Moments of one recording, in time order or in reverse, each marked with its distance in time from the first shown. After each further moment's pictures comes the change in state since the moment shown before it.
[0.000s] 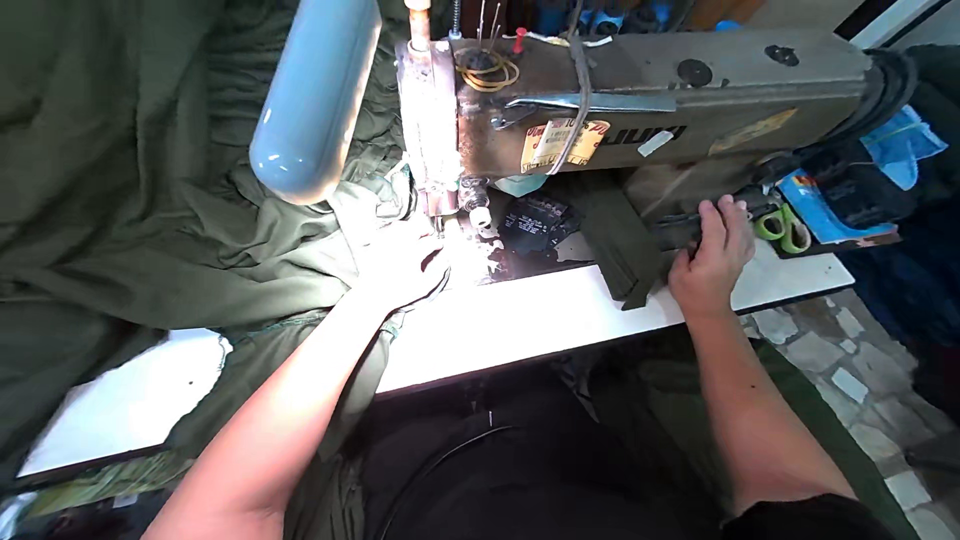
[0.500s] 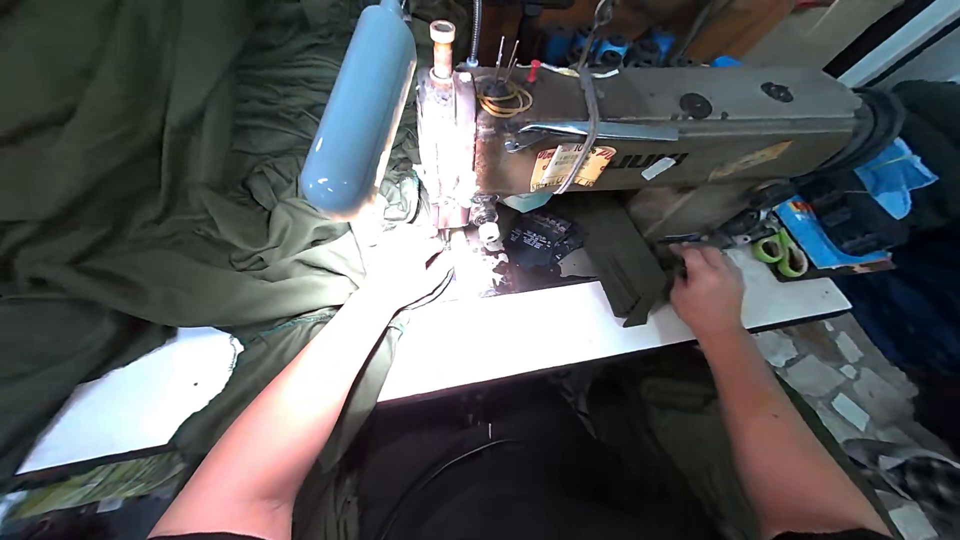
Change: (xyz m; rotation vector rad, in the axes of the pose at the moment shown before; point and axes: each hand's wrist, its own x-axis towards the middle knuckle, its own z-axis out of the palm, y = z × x) left_hand 0.008 -0.006 0.002 -0.007 0.026 -0.061; right_hand 0.012 -0.007 -0.020 -0.067 -0.338 0.074
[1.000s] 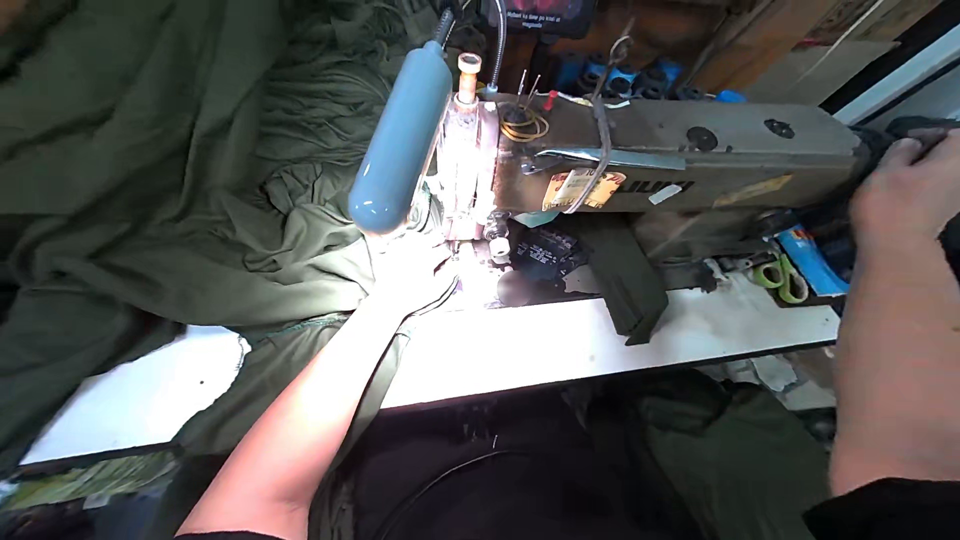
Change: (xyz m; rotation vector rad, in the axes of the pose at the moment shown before) left_hand 0.002 0.002 0.000 0.016 0.008 -0.031; right_hand 0.146 0.051 -0.114 0.045 0.283 0.435
